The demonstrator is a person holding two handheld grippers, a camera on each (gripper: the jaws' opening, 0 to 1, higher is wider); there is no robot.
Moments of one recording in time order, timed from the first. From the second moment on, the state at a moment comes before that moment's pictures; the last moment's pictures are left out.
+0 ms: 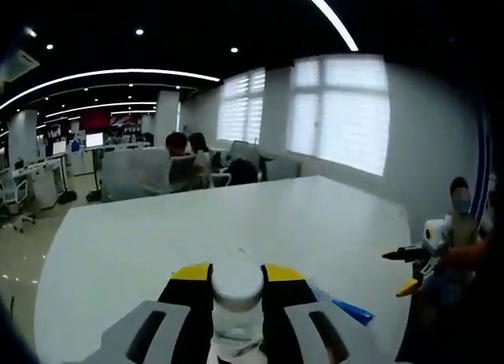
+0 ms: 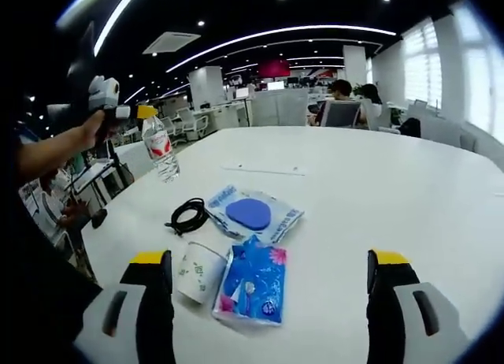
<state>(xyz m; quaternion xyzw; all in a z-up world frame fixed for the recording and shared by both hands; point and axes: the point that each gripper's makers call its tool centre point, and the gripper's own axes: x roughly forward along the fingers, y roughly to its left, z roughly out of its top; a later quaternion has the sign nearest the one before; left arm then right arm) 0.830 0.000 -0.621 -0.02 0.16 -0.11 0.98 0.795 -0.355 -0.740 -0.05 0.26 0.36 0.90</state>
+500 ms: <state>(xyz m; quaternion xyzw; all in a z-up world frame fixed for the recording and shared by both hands) 0.866 0.024 -0.671 -0.02 0.18 -0.07 0.98 0.794 -0.355 -0.746 -0.04 0.27 0.33 0.90</state>
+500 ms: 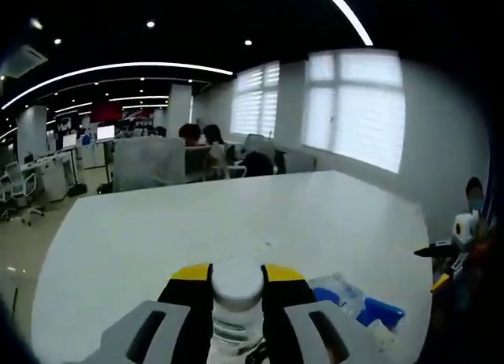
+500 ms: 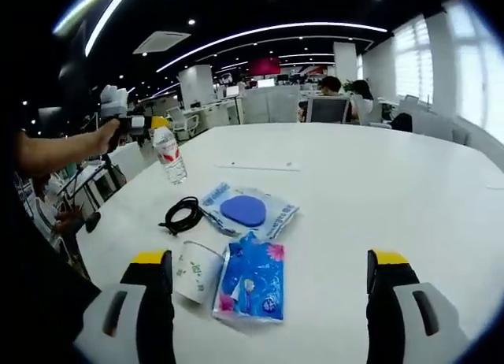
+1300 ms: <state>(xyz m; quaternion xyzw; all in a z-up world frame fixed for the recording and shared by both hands) 0.875 0.038 -0.708 -0.02 0.20 -0.07 0.98 0.793 -0.345 -0.756 -0.04 0.28 0.34 0.90</state>
